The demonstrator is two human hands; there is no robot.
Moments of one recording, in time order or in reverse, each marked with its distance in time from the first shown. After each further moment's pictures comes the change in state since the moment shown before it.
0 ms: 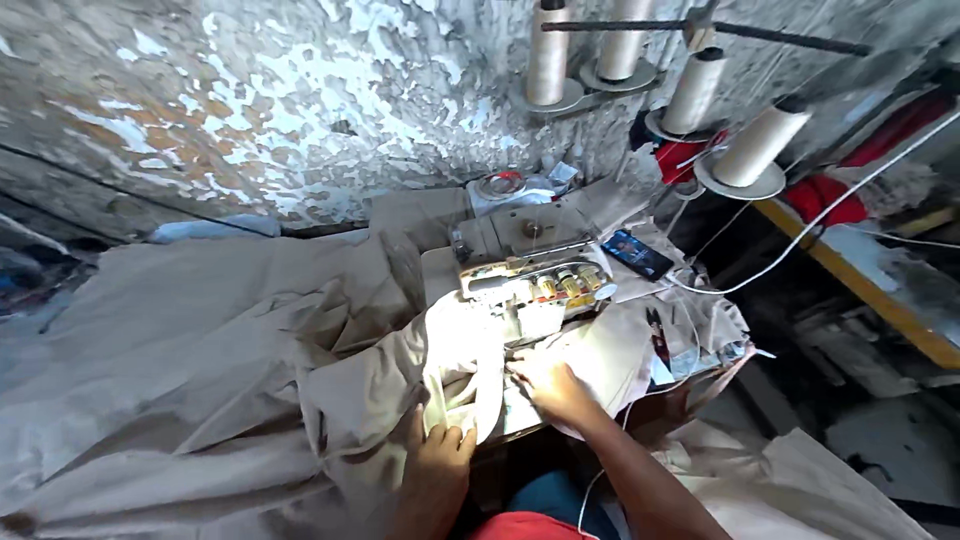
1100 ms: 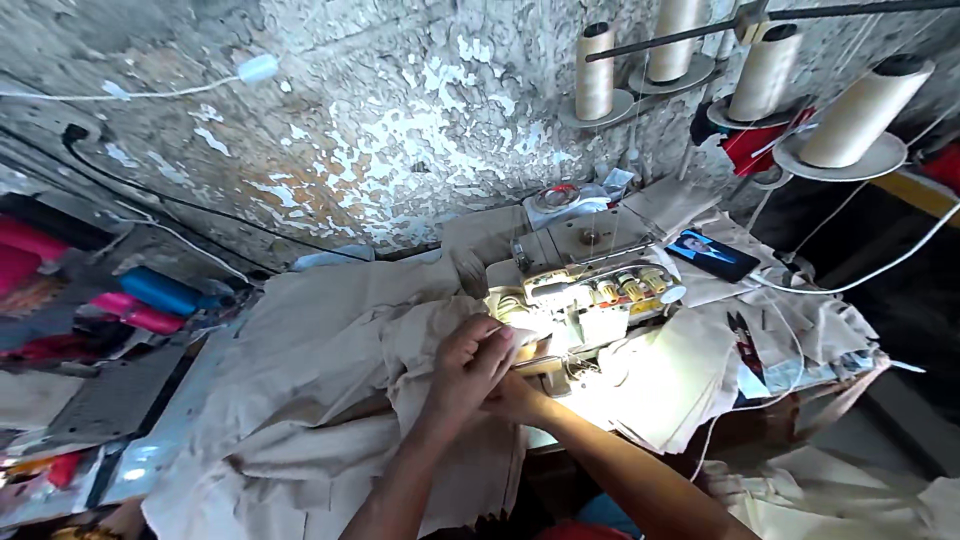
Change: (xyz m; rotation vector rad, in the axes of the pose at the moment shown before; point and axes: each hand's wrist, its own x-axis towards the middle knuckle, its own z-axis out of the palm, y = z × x) left_hand 0.122 -0.038 -0.118 -0.850 0.148 -0.300; right_hand 0.043 -0.115 0.044 0.620 -0.043 -0.514
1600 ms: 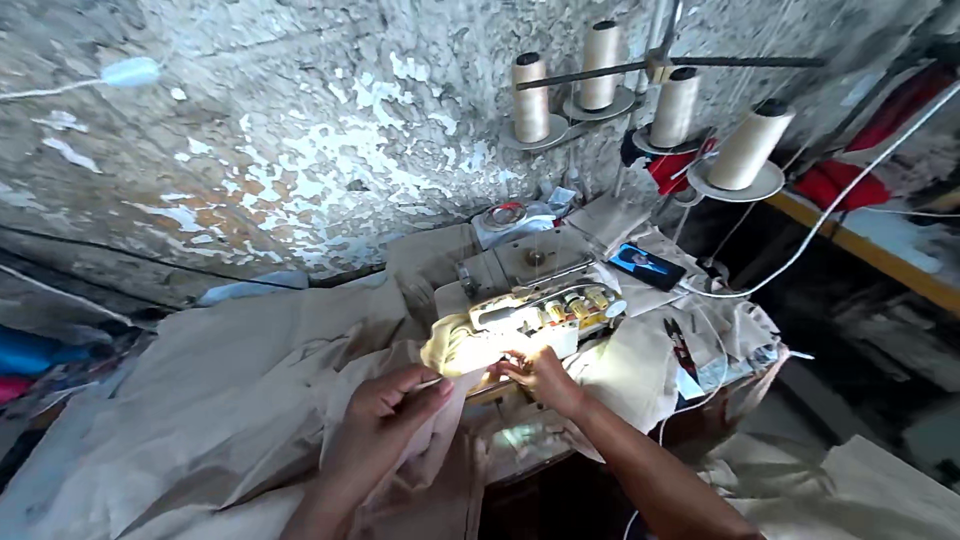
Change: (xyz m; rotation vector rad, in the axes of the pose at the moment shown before) left_hand 0.001 -0.006 -0.023 -0.077 -0.143 -0.040; right_hand -0.033 0.005 -0.100 -0.275 0.352 0.057
